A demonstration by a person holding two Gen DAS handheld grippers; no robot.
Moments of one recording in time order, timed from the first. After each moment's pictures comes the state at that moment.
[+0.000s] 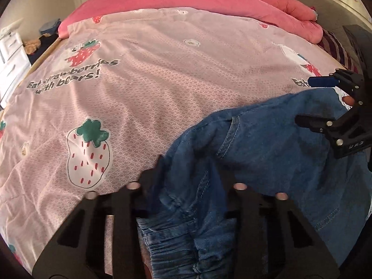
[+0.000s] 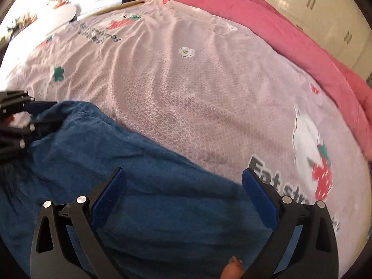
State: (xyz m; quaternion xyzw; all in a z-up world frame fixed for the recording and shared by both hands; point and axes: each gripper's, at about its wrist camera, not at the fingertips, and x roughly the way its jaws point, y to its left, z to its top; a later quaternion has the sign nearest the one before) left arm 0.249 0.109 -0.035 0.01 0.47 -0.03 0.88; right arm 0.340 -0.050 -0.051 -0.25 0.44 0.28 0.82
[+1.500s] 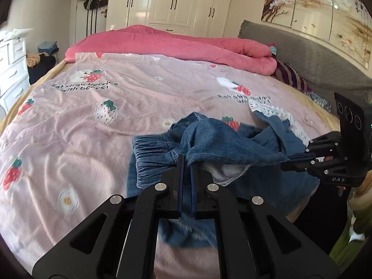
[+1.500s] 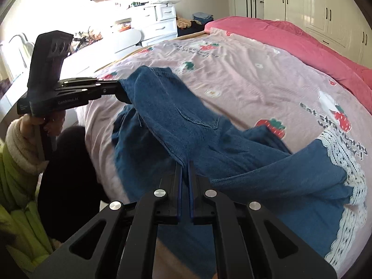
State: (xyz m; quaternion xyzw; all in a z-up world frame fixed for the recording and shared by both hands) left arm 0.027 0.089 0.029 -0.04 0.34 -0.11 0.93; right arm 0.067 -0.105 -0.009 -0.15 0.38 0.43 0.81
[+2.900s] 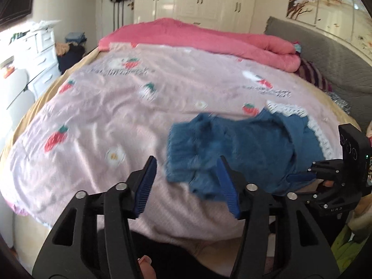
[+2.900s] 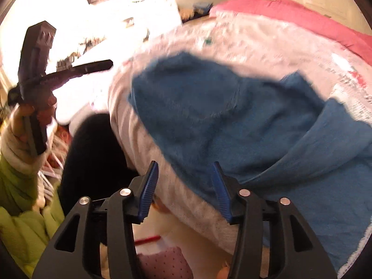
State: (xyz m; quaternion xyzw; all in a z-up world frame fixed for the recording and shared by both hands) left arm -0.030 0.111 0.052 -0.04 0.36 -0.03 0.93; right arm 0.026 -0.108 -0.035 -0.08 0.42 0.45 0.79
